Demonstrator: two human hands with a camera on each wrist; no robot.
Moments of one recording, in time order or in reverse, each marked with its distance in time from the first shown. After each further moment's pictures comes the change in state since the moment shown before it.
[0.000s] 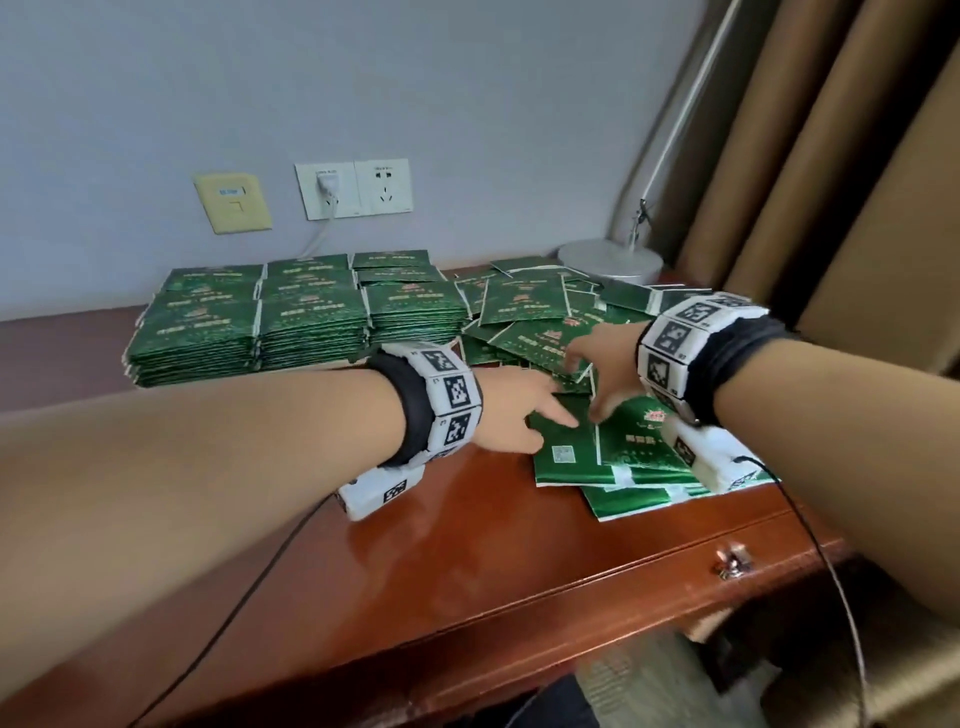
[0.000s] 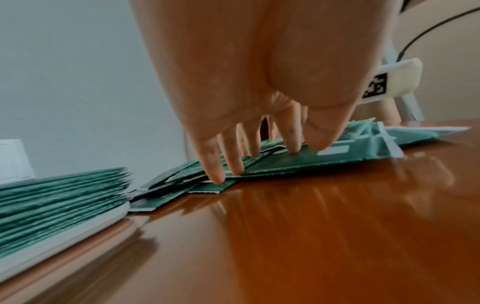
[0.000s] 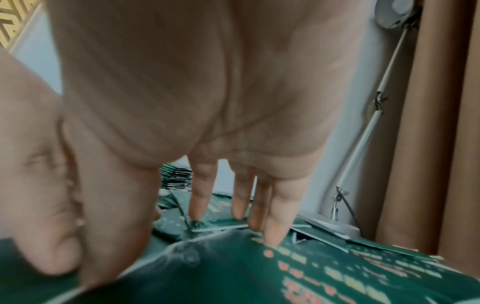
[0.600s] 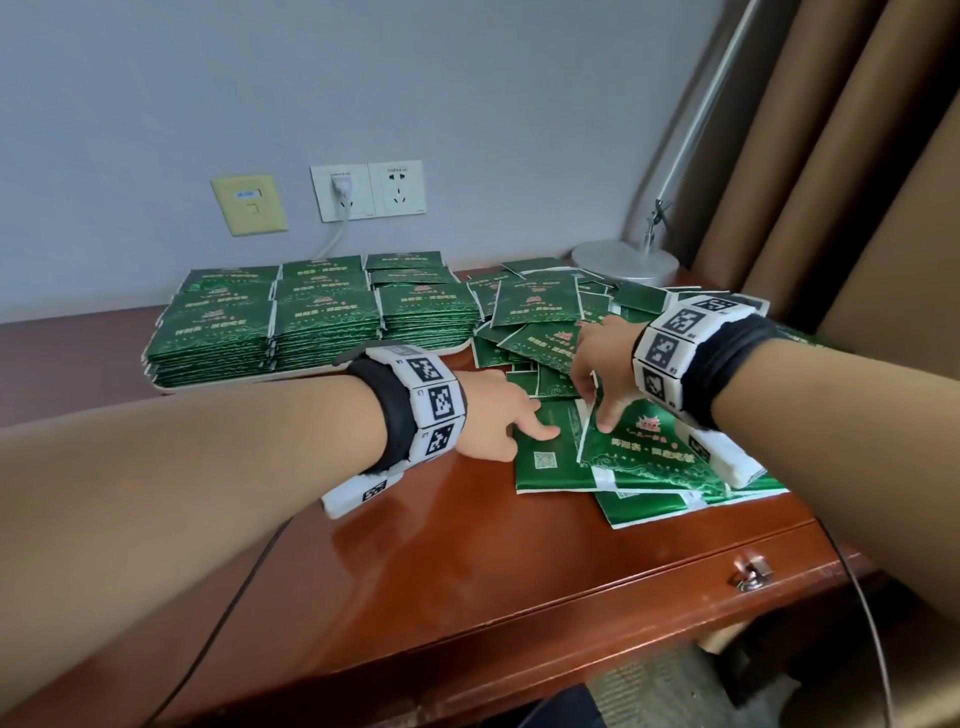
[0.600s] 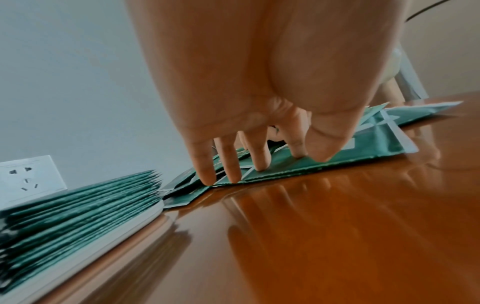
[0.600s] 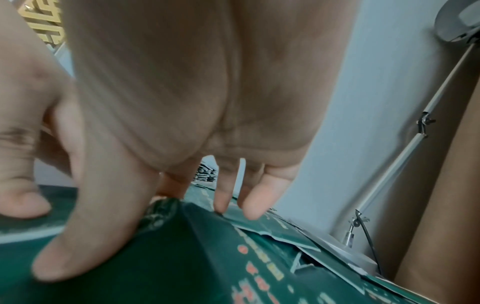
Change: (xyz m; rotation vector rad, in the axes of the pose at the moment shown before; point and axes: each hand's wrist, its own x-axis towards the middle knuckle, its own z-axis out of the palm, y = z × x) left_hand -0.013 -0.017 0.002 0.131 -0.159 -0.089; right_hand 0.016 -0.007 -0.004 -0.175 -0.009 -0.106
